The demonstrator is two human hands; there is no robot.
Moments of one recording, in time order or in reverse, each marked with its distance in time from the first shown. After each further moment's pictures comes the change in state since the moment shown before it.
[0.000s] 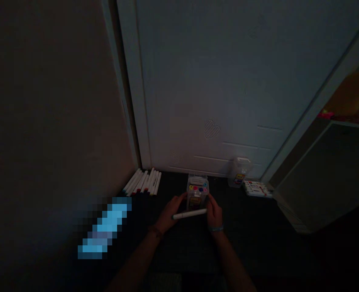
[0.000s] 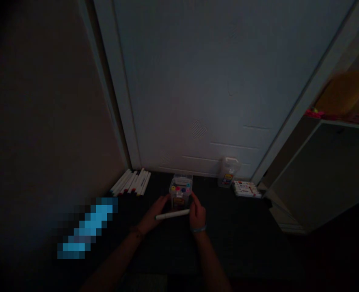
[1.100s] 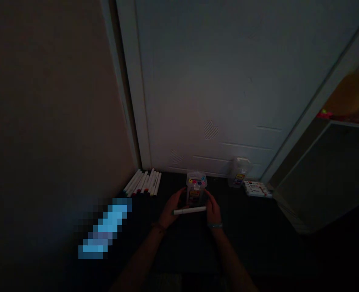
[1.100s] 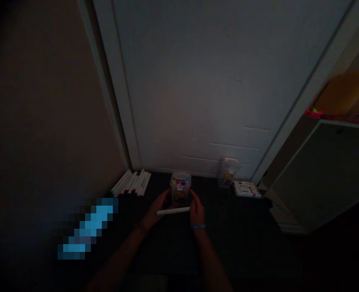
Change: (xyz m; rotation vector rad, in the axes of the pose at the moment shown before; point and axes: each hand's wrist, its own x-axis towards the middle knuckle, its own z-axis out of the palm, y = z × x) left_hand 0.016 0.000 0.002 0.021 0.128 -0.075; right_hand 0.009 -0.006 0.003 0.147 0.003 0.027
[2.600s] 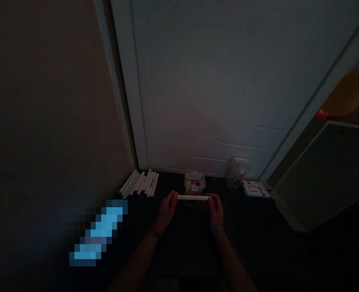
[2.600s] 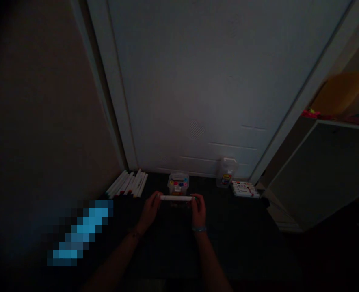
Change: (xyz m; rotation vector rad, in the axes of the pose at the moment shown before) left_hand 0.000 0.018 -0.010 -0.266 0.224 -0.104; right_hand 0.003 -0.008 -0.004 0.300 0.114 0.129
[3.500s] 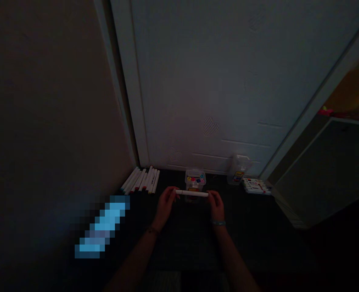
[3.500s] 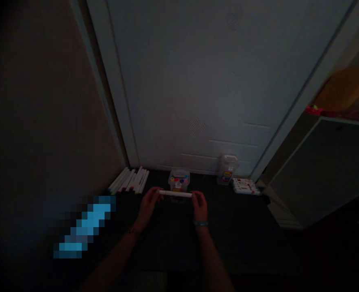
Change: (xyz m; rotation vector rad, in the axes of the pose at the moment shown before) left_hand 0.001 -0.001 -0.005 -0.303 0.069 -0.062; right_hand 0.004 0.002 -0.003 0.007 0.021 0.070
